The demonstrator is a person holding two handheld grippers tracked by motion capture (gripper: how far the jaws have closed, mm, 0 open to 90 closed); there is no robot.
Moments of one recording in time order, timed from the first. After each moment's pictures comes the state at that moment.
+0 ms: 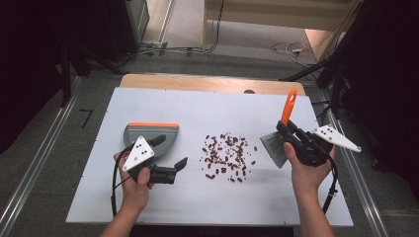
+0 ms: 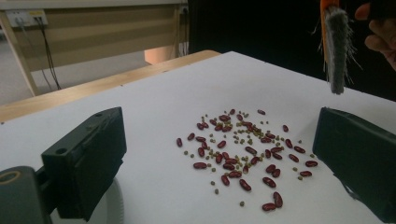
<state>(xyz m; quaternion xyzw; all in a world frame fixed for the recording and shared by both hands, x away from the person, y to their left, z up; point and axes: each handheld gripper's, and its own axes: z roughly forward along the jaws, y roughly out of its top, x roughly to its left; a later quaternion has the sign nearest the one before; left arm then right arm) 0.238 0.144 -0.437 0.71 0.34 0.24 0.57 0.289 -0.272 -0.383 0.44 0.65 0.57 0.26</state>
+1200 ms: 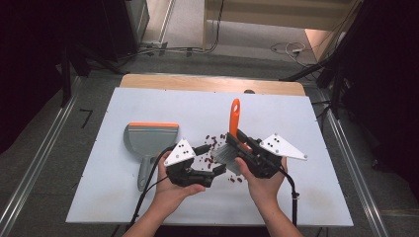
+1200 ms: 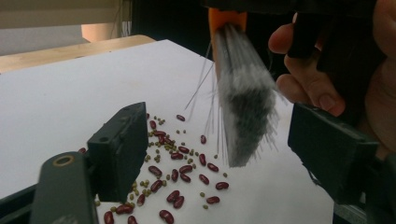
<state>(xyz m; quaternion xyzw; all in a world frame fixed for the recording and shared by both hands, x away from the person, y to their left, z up) 0.240 0.061 -0.430 0.73 0.32 0.12 0.59 0.258 -0.165 -0.392 0.35 0.69 0.60 0.21</state>
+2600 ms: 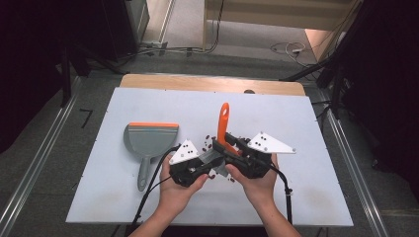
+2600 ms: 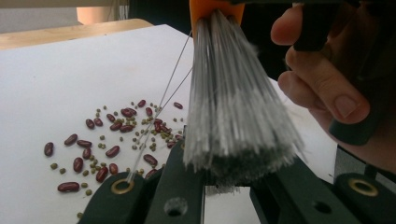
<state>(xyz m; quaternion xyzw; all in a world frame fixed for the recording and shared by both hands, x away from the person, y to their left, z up) 0.245 0.058 -0.437 0.74 0.33 0.10 0.57 0.260 -0.148 -0.389 0.30 0.73 0.60 0.15</state>
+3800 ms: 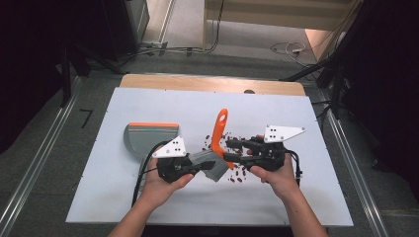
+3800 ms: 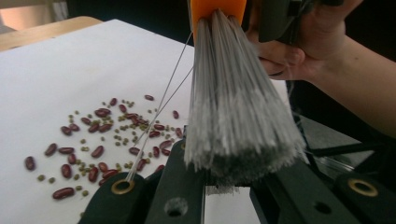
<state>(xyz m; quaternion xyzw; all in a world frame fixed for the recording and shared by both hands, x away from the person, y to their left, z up) 0.256 0.092 -0.432 0.78 0.22 0.04 0.58 0.301 -0.193 -0.397 0.15 0.79 0.59 -0.03</state>
